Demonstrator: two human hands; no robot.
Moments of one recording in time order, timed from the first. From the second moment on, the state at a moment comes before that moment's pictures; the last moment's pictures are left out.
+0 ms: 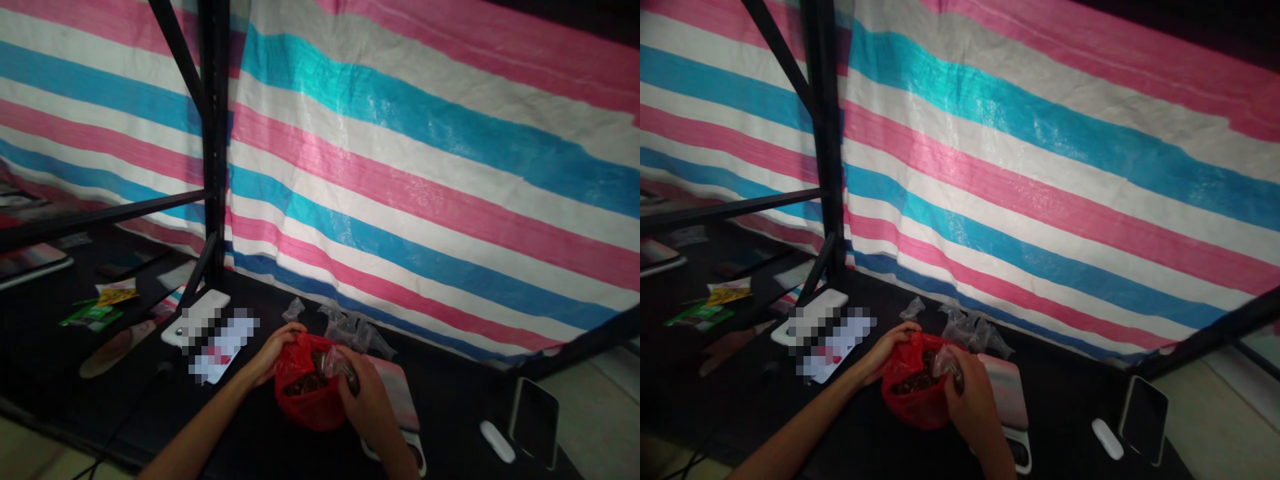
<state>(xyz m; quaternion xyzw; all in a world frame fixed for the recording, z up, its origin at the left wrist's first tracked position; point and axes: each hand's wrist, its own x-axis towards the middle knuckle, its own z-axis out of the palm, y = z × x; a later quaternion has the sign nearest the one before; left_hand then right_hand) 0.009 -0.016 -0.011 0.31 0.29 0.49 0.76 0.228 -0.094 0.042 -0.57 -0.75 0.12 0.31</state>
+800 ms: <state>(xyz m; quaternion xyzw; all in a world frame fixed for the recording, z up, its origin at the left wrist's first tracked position) 0.004 -0.014 -0.006 0.24 0.23 0.52 0.79 0.211 -0.085 0.022 -0.59 -0.74 0.13 0.29</state>
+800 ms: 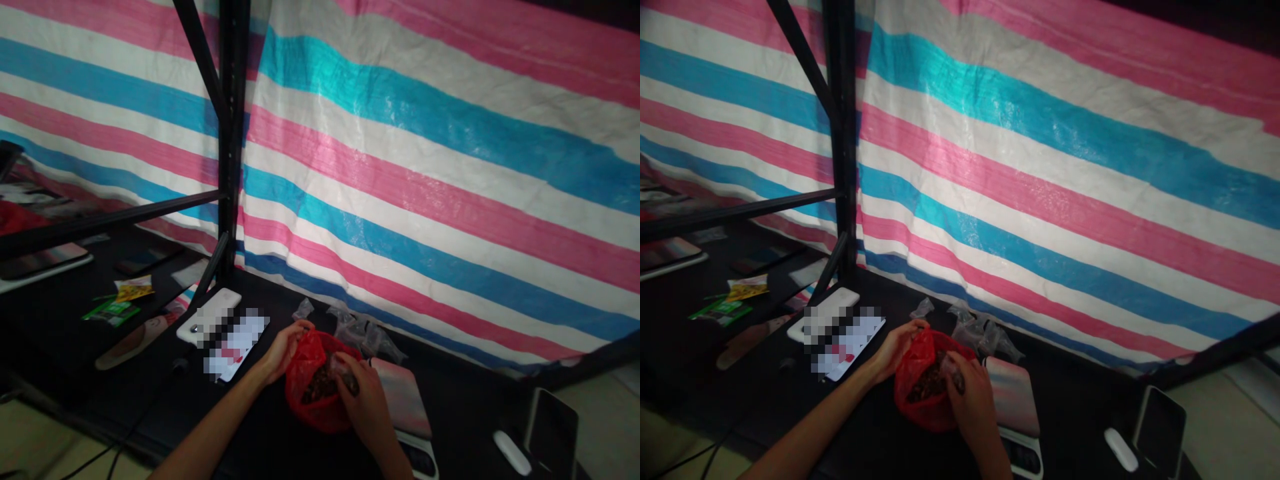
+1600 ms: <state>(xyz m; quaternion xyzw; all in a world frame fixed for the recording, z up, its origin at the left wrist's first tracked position) -0.014 -0.002 -0.009 0.29 0.26 0.60 0.70 0.331 -0.103 0.006 -0.69 -0.64 0.07 0.34</state>
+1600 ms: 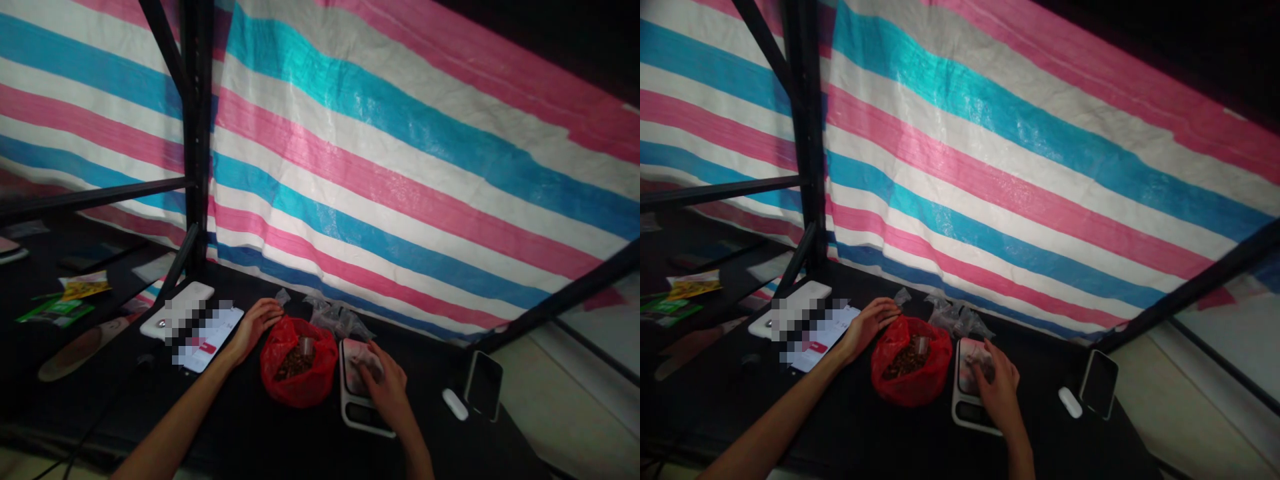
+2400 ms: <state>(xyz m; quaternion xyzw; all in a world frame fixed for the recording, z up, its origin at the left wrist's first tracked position) -0.012 -0.009 -0.010 0.34 0.28 0.58 0.69 0.361 -0.148 -0.036 -0.71 -0.47 -0.01 0.52</state>
